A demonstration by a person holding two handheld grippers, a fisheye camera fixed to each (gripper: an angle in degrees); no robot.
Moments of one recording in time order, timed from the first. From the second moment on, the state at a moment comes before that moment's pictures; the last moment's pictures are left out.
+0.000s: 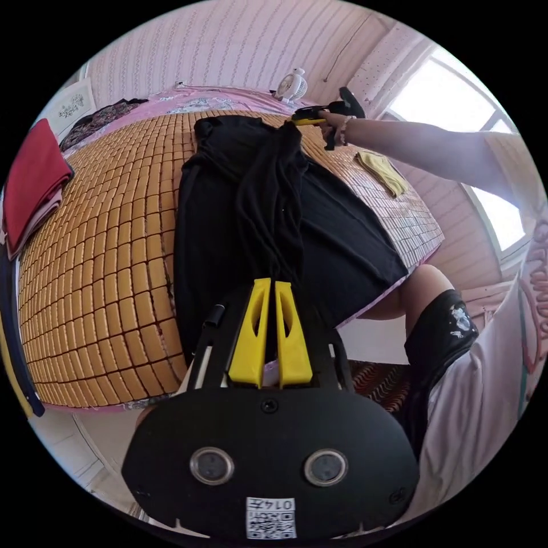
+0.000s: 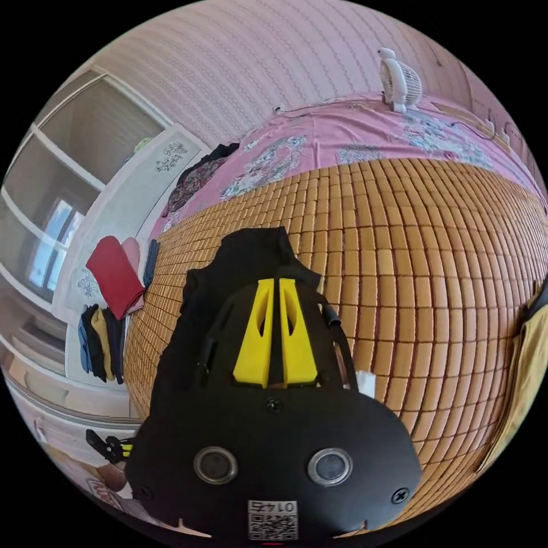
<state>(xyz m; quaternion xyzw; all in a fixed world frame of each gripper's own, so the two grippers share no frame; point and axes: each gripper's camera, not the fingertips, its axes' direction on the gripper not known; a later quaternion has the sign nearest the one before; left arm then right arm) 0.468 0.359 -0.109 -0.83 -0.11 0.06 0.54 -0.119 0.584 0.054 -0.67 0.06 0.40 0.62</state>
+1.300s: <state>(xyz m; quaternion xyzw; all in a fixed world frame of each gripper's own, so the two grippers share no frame) 0.440 0.448 -0.153 -0.84 -0.19 0.02 0.50 -0.282 0.461 0.026 -0.77 -0.16 0.19 0.58</state>
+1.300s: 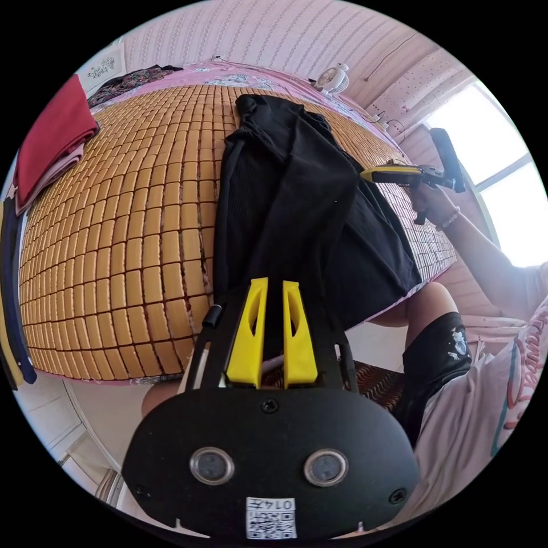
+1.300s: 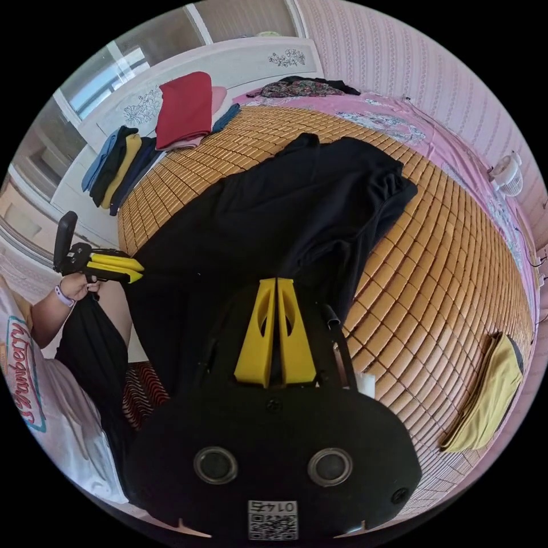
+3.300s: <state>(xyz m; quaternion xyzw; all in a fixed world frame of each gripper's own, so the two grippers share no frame) 0.153 0.660 0.119 -0.80 -0.22 0.03 0.56 -0.058 0.576 -0.011 -0.72 0.05 0.30 0.62</state>
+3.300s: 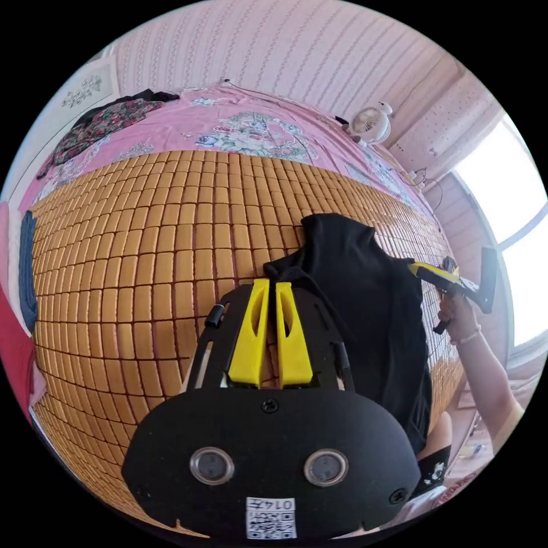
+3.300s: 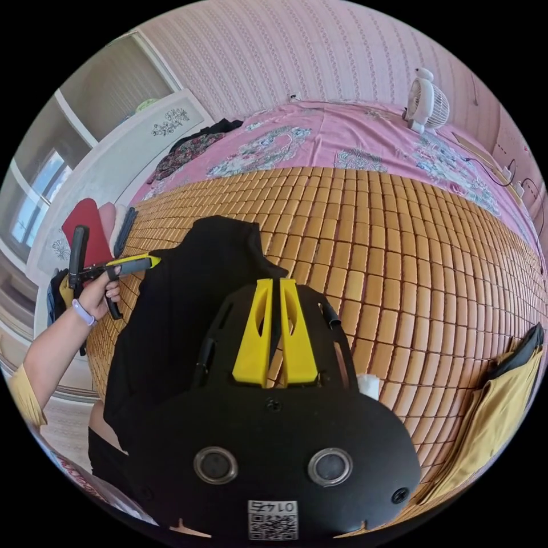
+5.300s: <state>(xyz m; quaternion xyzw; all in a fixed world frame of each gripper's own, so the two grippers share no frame) 0.658 0.419 -0.054 -0.82 0.00 0.15 0.55 -0.450 0.549 0.300 -0.89 -0.22 0.01 0.40</state>
